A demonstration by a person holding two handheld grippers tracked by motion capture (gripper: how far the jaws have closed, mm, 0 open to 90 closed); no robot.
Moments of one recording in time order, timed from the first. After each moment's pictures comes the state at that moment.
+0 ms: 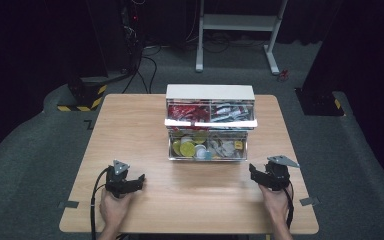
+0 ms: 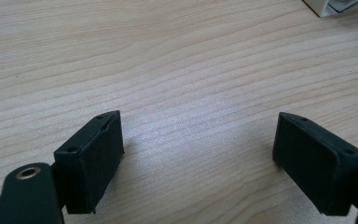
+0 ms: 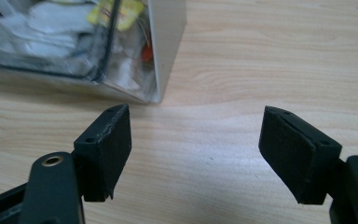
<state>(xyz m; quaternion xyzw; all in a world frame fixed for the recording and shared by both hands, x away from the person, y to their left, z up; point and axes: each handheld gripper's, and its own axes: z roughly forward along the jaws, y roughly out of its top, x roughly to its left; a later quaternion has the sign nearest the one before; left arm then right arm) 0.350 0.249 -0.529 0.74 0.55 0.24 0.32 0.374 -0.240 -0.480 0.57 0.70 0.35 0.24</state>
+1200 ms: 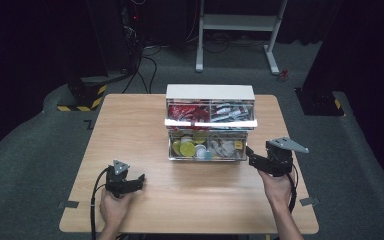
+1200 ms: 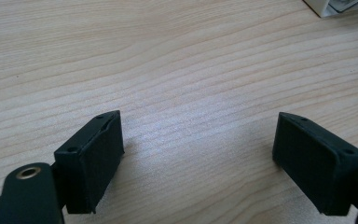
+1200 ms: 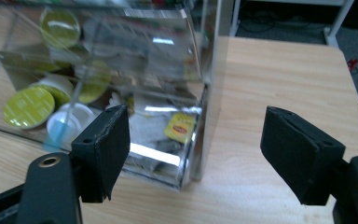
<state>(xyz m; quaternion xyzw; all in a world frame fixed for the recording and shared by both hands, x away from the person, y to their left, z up) 0.350 0.249 -0.529 0.73 0.55 0.24 0.32 0.375 -0.220 -0.396 0.51 0.70 0.42 0.26</state>
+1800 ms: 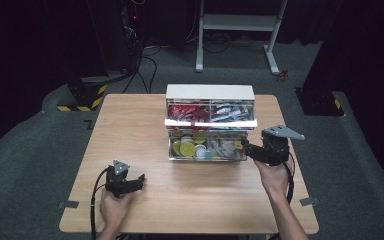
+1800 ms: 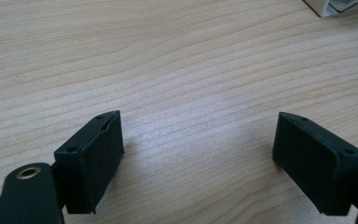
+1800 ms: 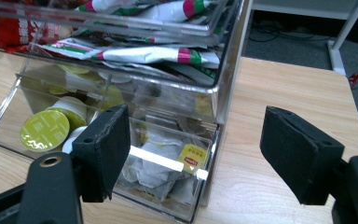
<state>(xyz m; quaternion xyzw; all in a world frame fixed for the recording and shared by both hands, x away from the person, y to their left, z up) 0.350 0.249 -0.529 0.73 0.55 0.24 0.32 0.390 -0.204 -0.368 0.49 0.71 0.42 0.26</state>
